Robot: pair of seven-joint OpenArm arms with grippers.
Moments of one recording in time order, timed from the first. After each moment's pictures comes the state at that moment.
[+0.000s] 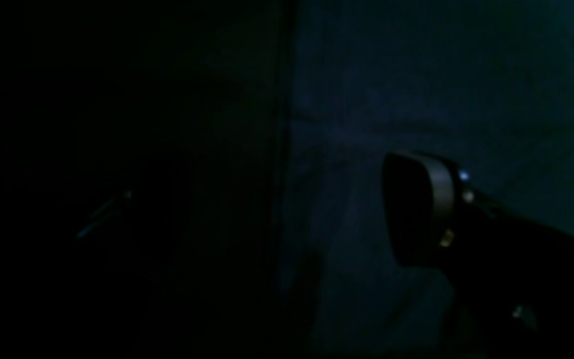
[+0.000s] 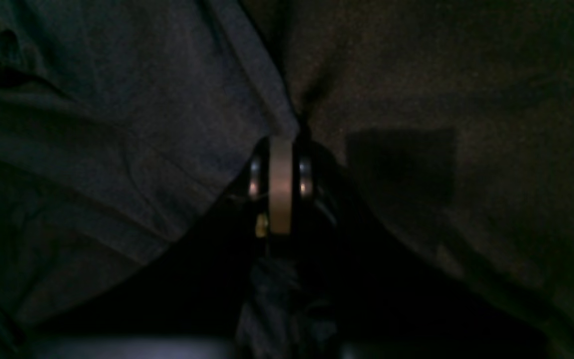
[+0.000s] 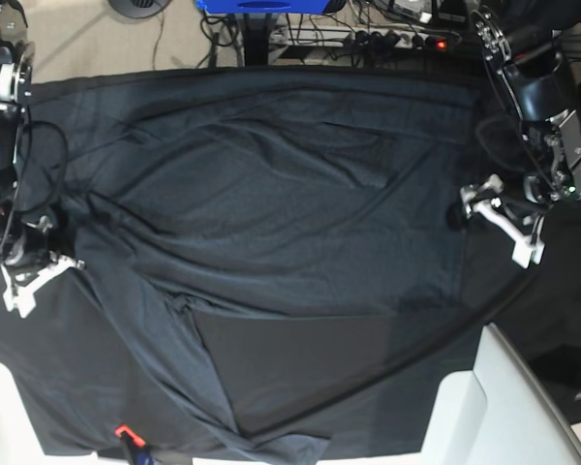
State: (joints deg) left arm -10.3 -19.1 -29.4 50.7 -19.8 -36.2 43.5; right arm 19.3 19.7 9.6 44.9 25.8 17.1 -42.8
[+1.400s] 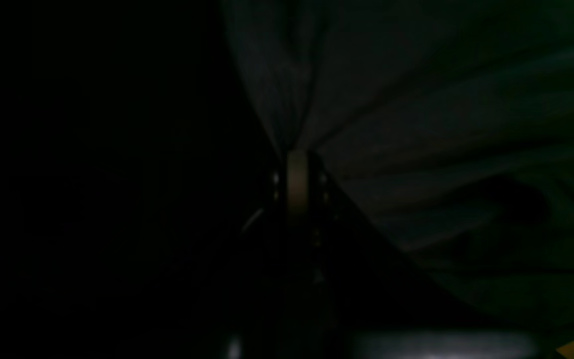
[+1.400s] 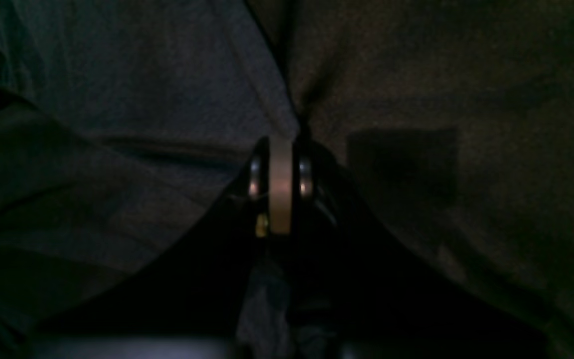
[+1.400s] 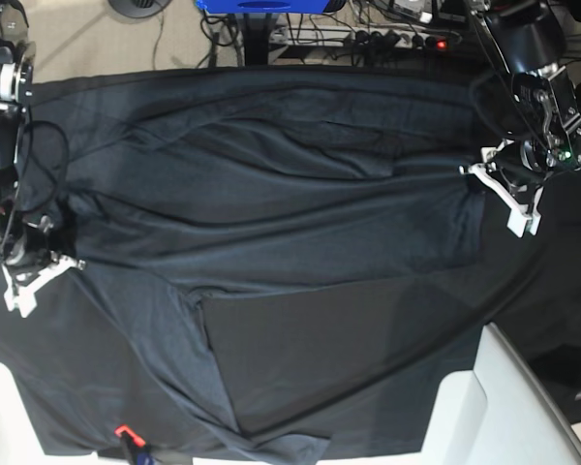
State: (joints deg) left arm 2.5 -15.3 -31.5 72.0 -19.4 -34.2 51.4; right arm 19.3 19.6 9.7 44.9 25.9 17.1 -42.8
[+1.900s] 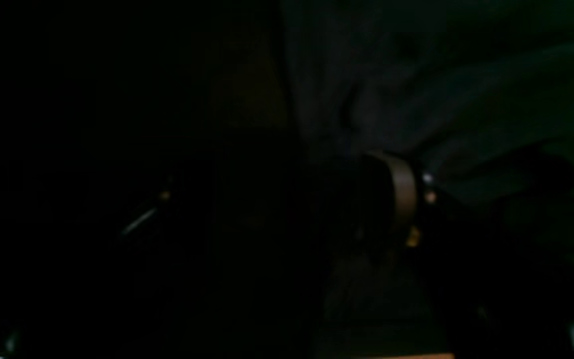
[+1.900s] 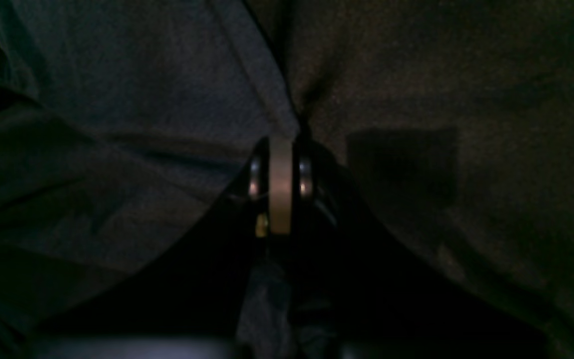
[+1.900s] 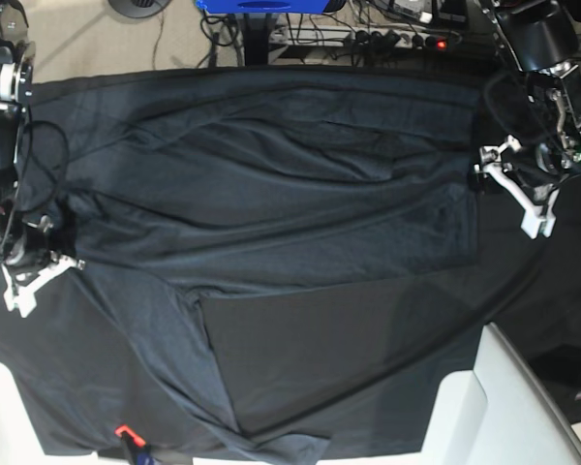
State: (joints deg) left arm 2.5 -17.8 -35.6 73.4 -19.5 -34.2 56.1; right arm 19.2 19.6 9.7 44.9 25.9 17.1 -42.8
